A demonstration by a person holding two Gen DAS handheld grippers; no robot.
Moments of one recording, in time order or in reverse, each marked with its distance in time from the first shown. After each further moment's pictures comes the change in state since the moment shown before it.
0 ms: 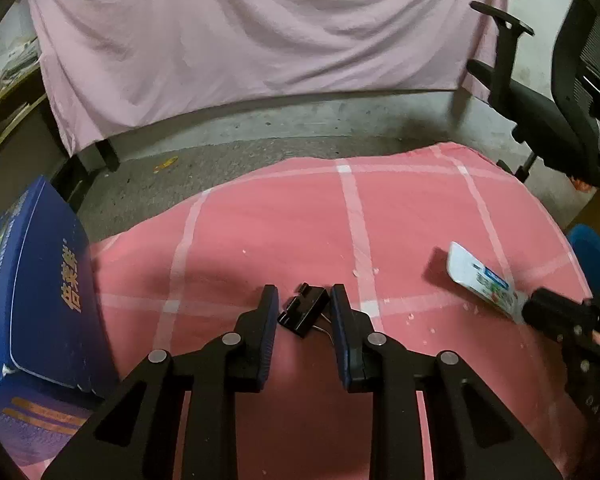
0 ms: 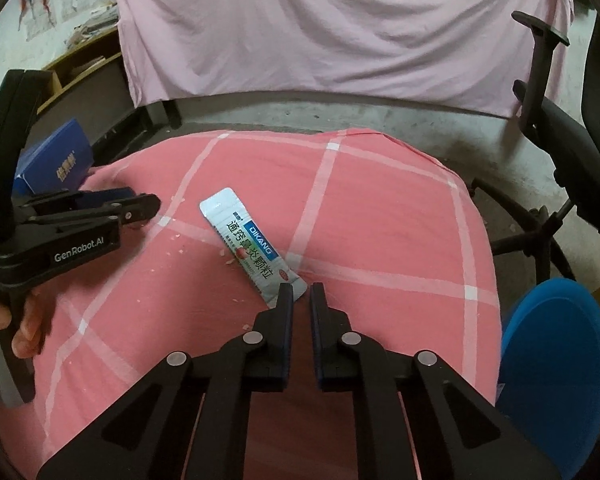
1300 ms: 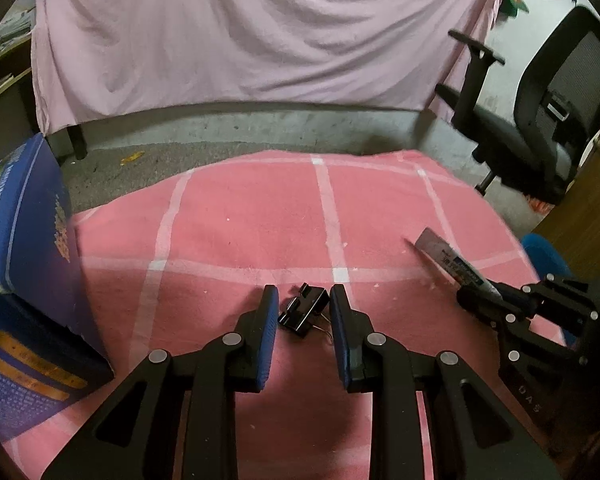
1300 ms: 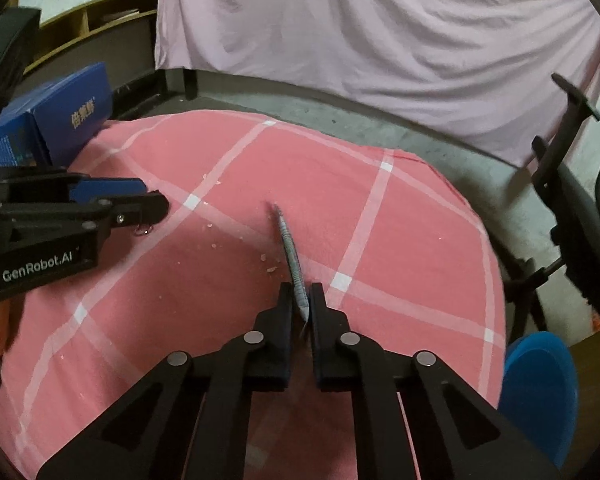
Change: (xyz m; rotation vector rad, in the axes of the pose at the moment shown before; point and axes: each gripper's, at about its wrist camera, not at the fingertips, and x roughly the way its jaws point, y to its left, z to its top) left arm -0.026 0.014 -0.019 -0.079 -0.052 -0.195; right arm 0.005 0.046 -0.004 -0.216 -0.007 -0.095
